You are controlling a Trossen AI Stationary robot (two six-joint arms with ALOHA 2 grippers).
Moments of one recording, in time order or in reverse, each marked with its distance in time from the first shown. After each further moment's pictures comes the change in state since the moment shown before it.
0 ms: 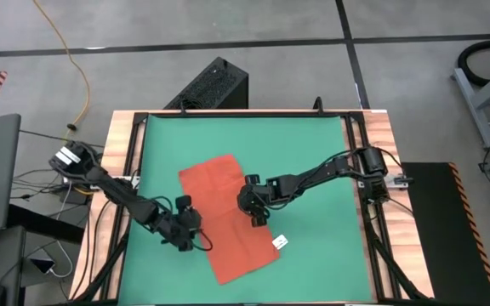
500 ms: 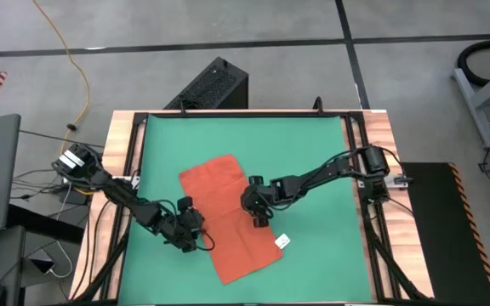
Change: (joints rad) left arm 0.001 0.067 0.005 -0.048 -0.004 -0.099; right arm 0.002 -0.005 -0.082 0.032 0.000 0.049
